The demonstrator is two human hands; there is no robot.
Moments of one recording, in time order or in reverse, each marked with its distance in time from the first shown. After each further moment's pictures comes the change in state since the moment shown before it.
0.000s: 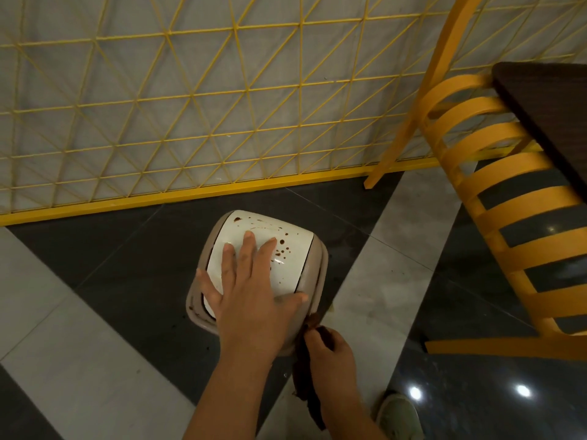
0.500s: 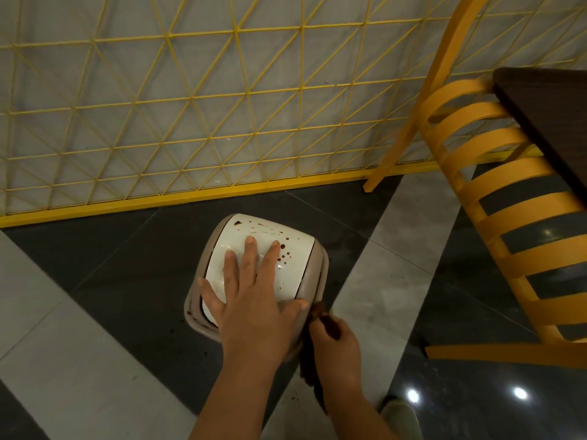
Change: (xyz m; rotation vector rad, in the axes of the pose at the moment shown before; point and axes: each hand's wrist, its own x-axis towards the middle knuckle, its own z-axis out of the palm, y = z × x) left_hand 0.000 0.001 0.003 0.020 -0.030 -0.013; right_hand 0.023 -0.003 0.008 -0.035 0.084 -0.091
